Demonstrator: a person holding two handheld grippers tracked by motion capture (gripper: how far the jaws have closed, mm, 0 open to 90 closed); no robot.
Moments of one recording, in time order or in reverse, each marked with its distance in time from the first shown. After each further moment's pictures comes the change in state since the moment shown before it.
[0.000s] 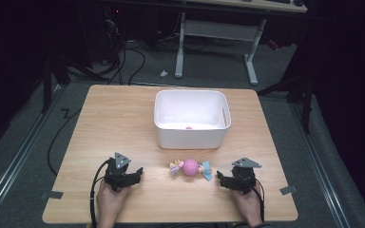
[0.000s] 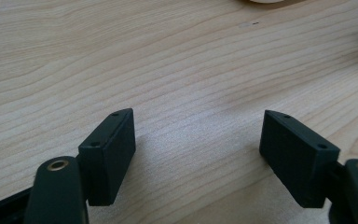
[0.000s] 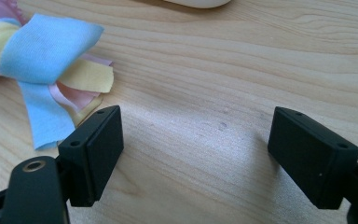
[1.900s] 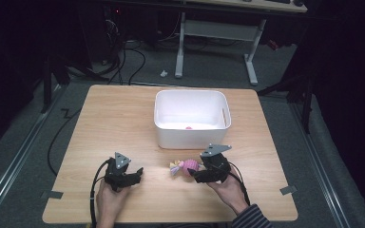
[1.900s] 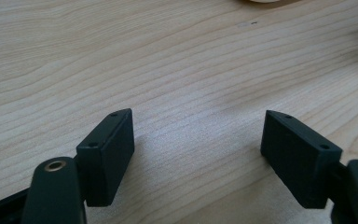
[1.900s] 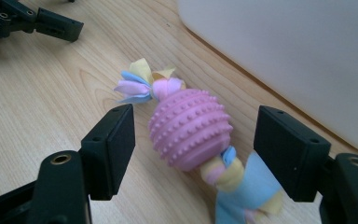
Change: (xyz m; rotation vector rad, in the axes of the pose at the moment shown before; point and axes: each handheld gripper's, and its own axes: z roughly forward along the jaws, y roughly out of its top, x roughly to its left) left arm 0.000 0.000 0.000 0.000 -0.003 0.004; right arm 0.077 0.084 -0.013 0.041 0.304 -0.277
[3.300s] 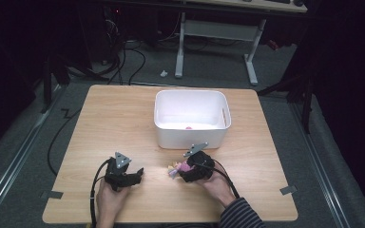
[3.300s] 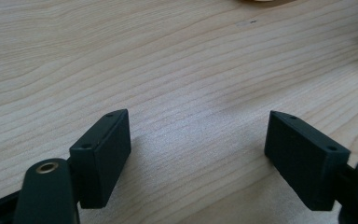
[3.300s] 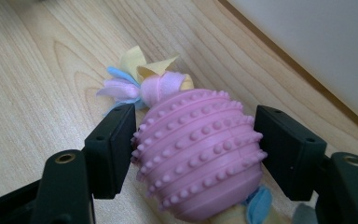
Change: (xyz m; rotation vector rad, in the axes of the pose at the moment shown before) left arm 0.000 0.001 0.001 0.006 -0.004 0.007; right arm 0.006 0.009 0.053 0.155 0.015 -0.068
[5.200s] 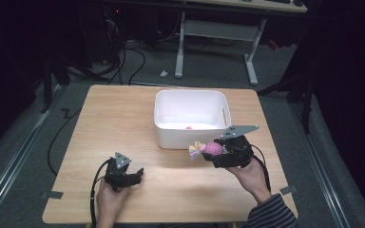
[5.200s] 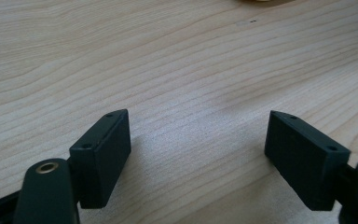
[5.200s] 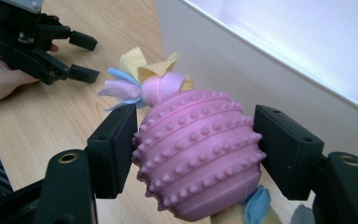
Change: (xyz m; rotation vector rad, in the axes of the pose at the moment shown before) left arm 0.000 0.000 0.000 0.001 0.001 -0.001; right arm -0.038 0.004 -0.136 -0.225 0.016 0.054
